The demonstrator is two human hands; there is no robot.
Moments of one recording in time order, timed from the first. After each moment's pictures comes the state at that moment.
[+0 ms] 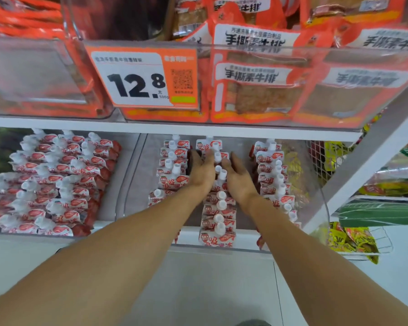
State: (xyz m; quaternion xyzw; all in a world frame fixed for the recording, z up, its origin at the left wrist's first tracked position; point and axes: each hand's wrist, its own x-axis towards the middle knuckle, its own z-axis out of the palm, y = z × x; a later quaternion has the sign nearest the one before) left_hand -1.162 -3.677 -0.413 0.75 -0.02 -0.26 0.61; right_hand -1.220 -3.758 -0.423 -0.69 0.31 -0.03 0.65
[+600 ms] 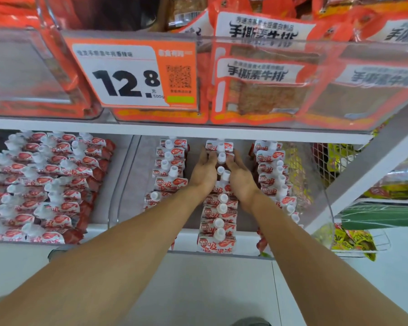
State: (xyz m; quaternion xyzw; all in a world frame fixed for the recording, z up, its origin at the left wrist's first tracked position) left_hand -1.144 -3.687 -0.444 0.74 -0.06 -0.29 0.60; right_hand -1.210 -3.771 -0.437 -0.65 0.30 -0.04 0.70
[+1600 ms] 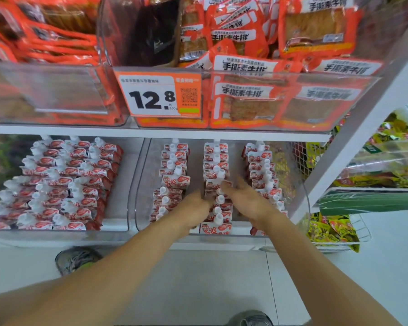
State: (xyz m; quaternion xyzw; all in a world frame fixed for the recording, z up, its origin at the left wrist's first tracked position) left_hand -1.217 -3.606 -0.385 0.77 -0.13 -0.42 0.45; right_hand -1.286 -3.738 -0.370 -0.73 0.30 0.10 0.60
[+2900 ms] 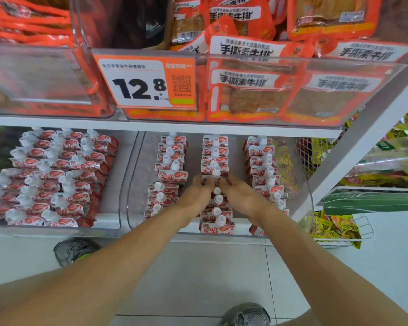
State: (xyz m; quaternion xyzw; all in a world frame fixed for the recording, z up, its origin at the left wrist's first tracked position) left_hand -1.201 -3.630 -0.411 0.79 -0.09 -0.38 0.47; right_hand -1.269 -3.745 -0.391 -0.77 0.28 0.13 0.57
